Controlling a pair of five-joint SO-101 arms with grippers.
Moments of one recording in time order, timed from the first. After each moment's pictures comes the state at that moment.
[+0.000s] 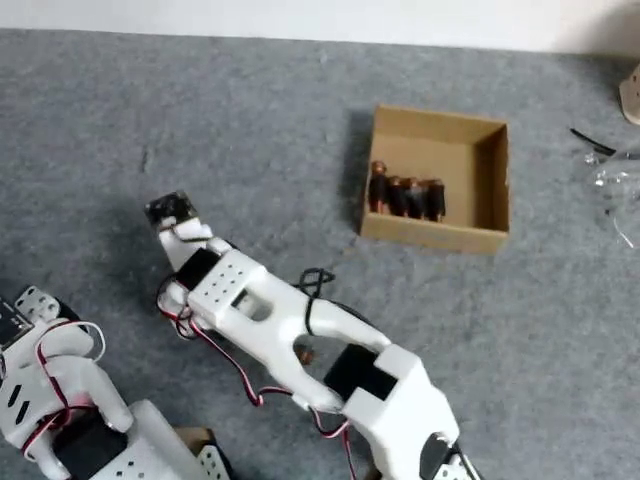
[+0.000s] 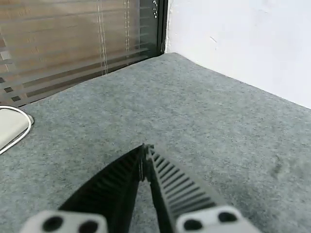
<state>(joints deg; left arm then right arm) -47.6 -103.8 76.4 48.6 5.8 -60.3 24.7 -6.2 64.0 -23.5</state>
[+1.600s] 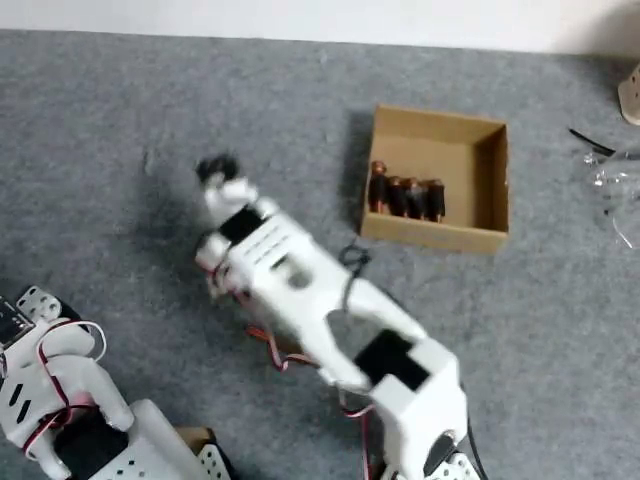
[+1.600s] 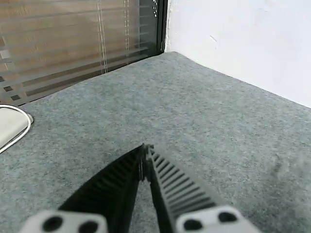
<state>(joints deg) -47.6 -103.7 76.4 48.7 5.8 -50.0 17.0 -7.9 69.7 -19.5</state>
